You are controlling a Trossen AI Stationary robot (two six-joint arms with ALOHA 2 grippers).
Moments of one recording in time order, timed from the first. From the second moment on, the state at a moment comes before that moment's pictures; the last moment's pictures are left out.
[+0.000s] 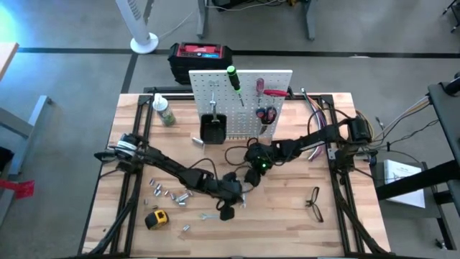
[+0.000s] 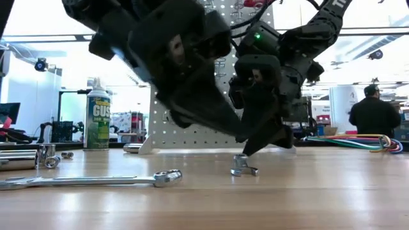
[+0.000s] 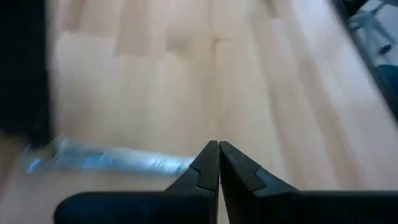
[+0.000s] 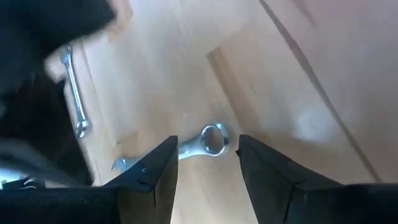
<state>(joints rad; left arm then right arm) -0.31 1.99 1.09 0.23 -0.02 -0.33 -0.01 1.81 0.85 0.06 -0.37 0.69</state>
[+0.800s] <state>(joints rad) -0.26 2.06 1.20 -0.04 0.18 -0.41 0.02 1.81 0.85 -0.01 -0.45 0.63</state>
